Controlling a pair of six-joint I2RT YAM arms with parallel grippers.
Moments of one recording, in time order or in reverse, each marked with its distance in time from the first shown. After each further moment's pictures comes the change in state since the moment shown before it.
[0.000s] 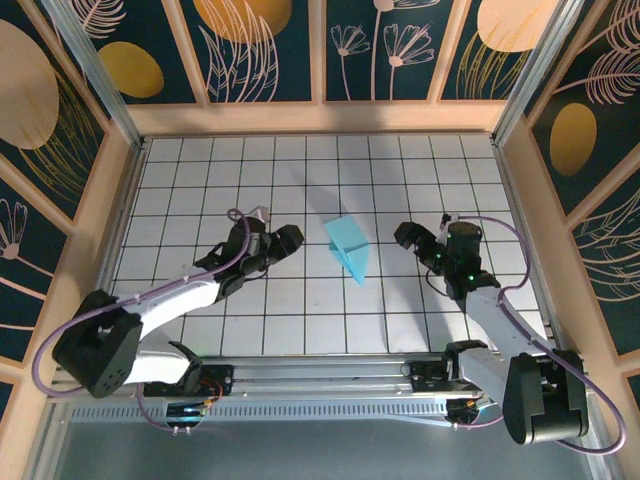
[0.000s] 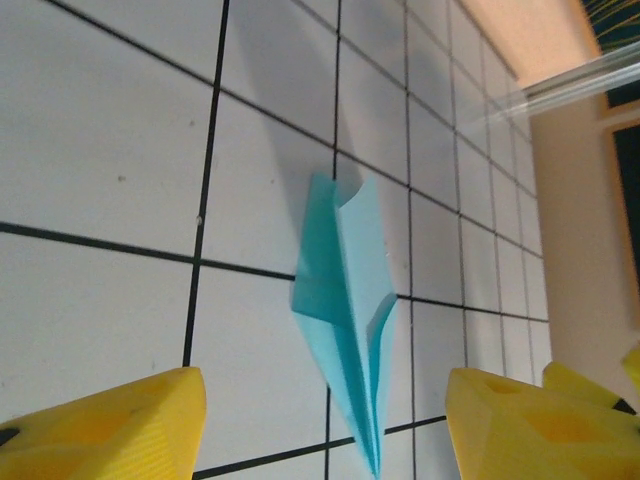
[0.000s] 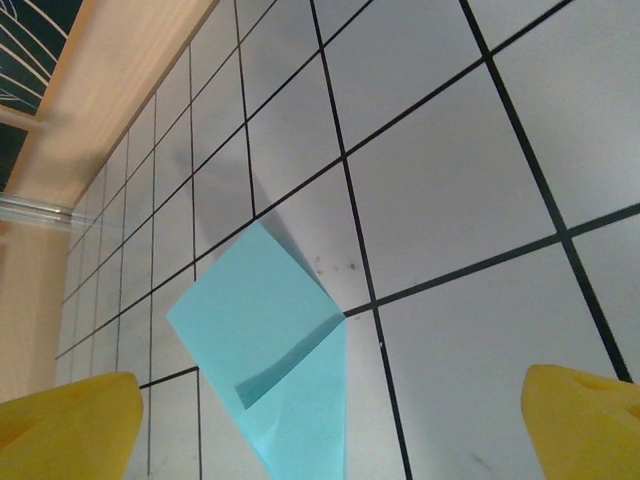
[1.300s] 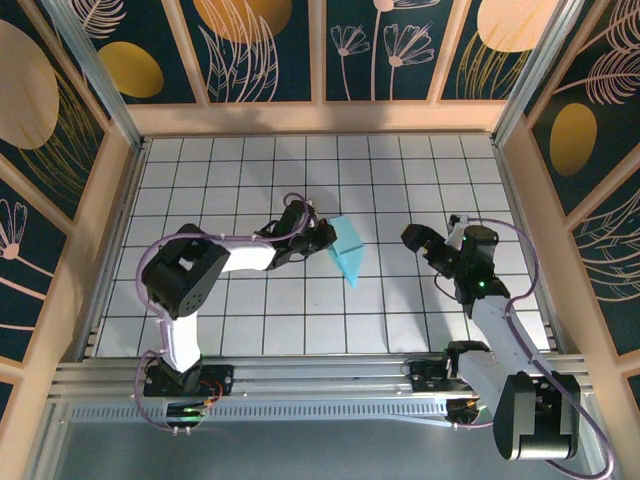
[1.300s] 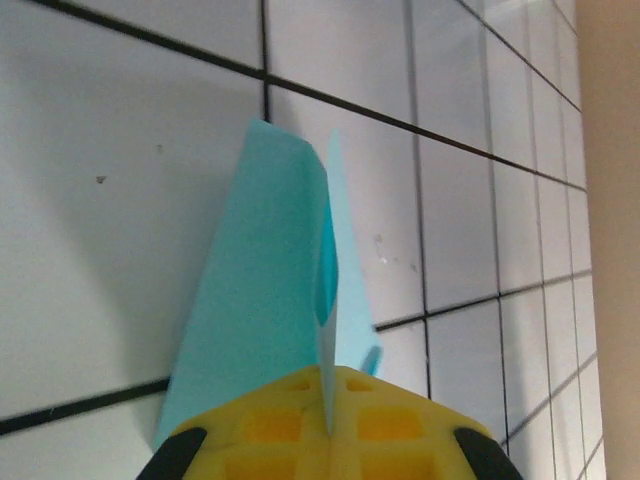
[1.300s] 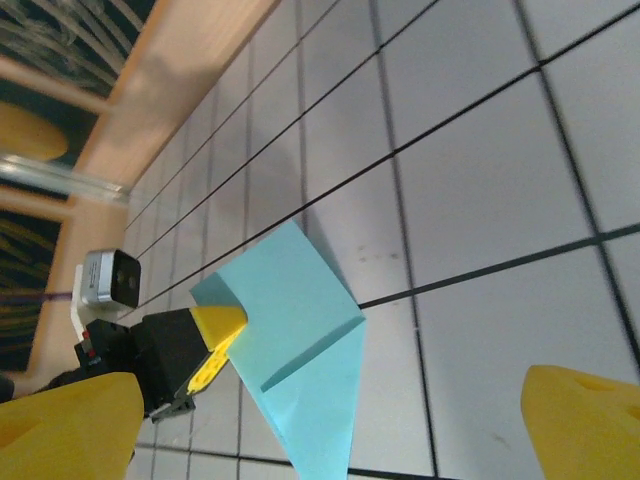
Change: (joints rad) left arm -0.053 0.518 0.333 0.125 0.126 0.073; right arm -0.113 -0.097 -0.011 -0.032 -0.215 -0.075
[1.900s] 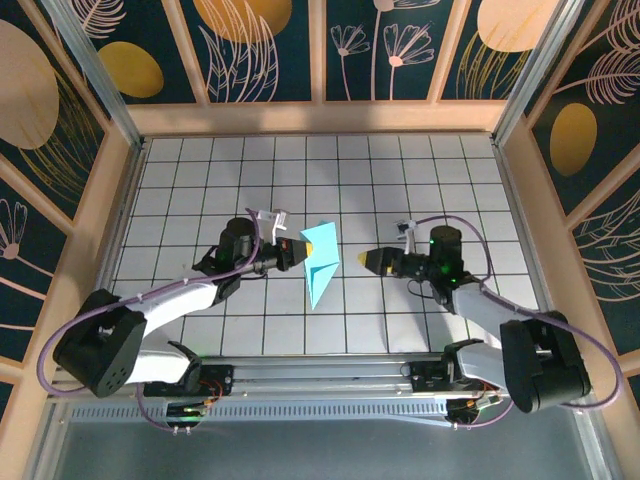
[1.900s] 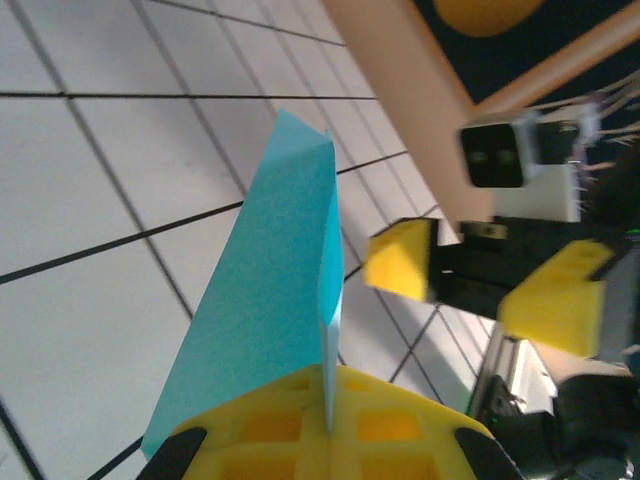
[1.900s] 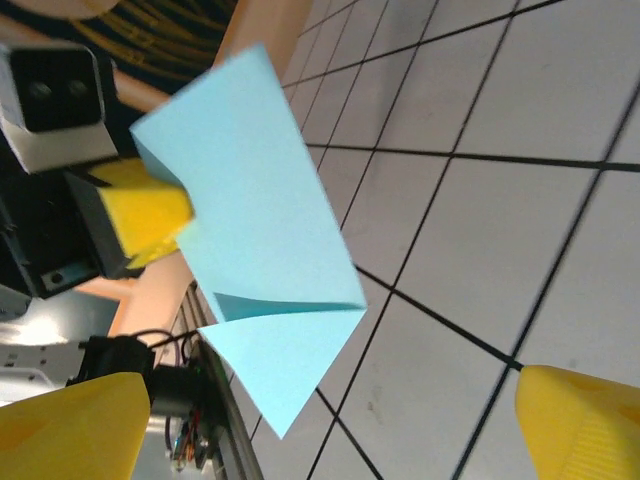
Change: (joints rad) left arm 0.102 -0.562 -0.409 0.115 0.346 0.294; right arm 0.272 0.301 -0.059 0.427 -0.376 -0.067
